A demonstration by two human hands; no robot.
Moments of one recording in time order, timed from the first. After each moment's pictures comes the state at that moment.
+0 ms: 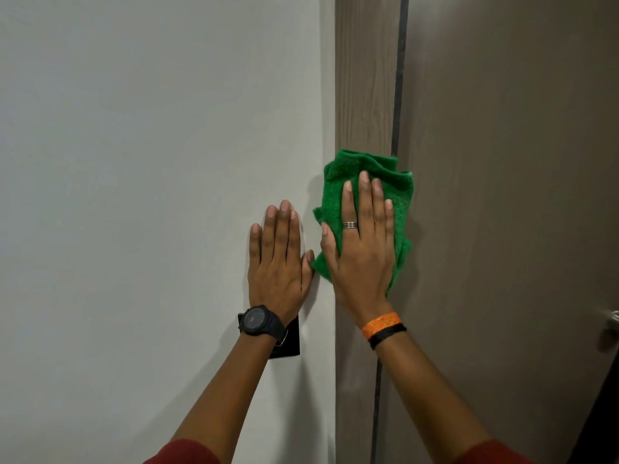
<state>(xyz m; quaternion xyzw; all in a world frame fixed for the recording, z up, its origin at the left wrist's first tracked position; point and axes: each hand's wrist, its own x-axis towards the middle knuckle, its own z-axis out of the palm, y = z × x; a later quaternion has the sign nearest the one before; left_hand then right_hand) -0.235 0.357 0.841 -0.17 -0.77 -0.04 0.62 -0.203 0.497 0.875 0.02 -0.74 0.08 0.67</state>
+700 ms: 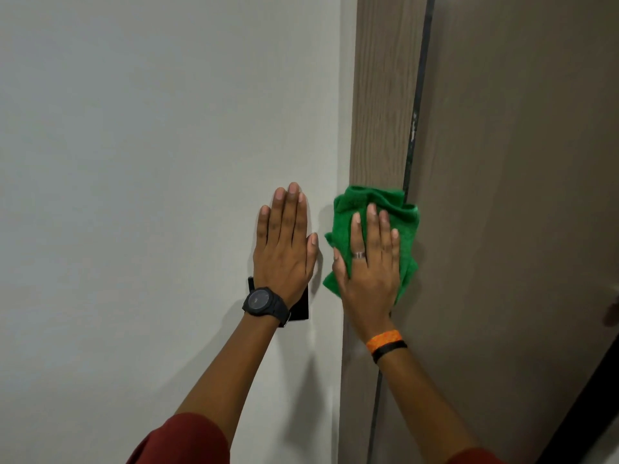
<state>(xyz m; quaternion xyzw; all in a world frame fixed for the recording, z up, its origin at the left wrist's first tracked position) -0.222 0.345 0.817 -0.18 -0.79 -0.05 0.59 -0.199 0.495 0.777 0.03 -0.75 0.08 0.65</state>
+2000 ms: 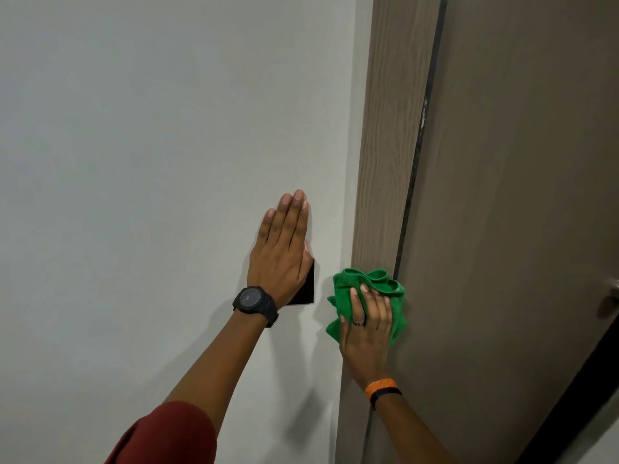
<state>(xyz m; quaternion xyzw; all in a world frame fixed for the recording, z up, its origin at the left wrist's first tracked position) -0.210 0.319 0.792 -0.22 -0.81 -0.02 0.55 -0.186 0.494 0.624 0.07 -0.79 0.14 0.60</state>
